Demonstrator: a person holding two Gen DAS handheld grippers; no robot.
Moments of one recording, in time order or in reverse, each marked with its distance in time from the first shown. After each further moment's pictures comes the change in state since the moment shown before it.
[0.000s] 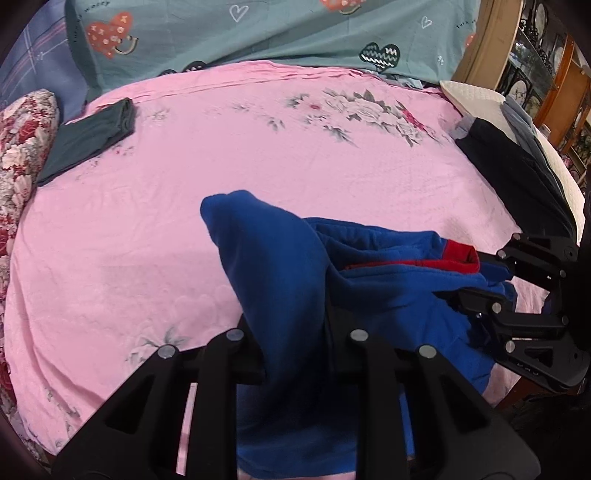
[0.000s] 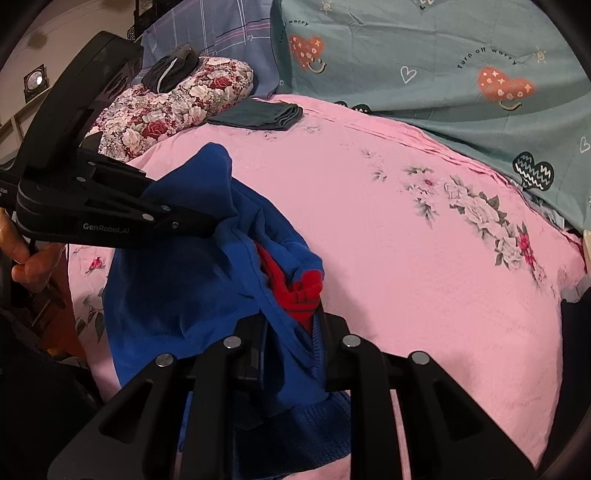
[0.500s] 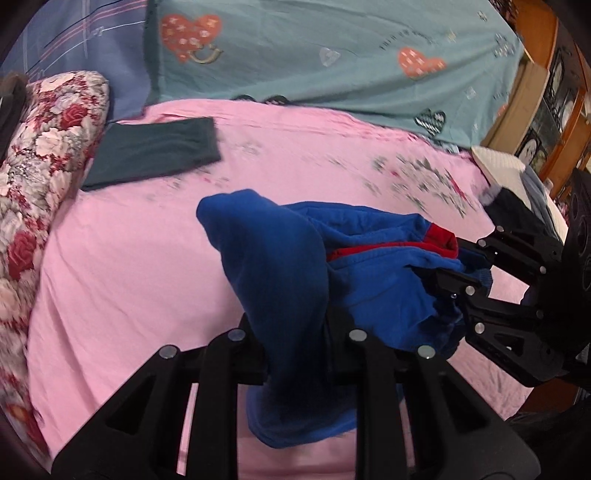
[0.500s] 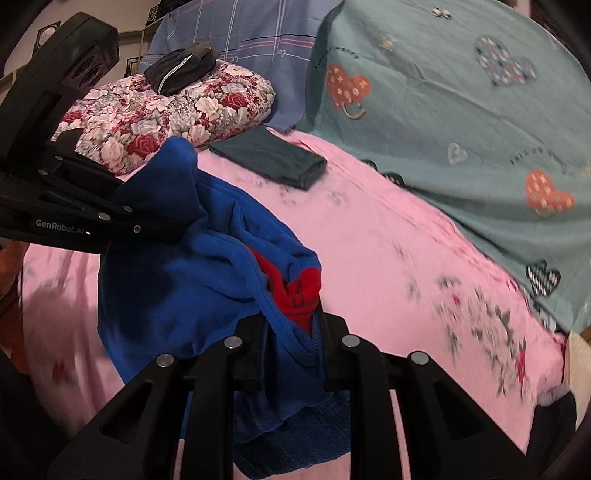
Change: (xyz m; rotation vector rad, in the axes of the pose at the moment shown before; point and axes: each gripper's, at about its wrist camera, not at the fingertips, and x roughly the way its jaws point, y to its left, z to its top) left arm -0.034 0.201 0.030 -0.110 -0.143 -0.039; right arm 0.106 0.090 0.151 -0.180 -0.072 -0.137
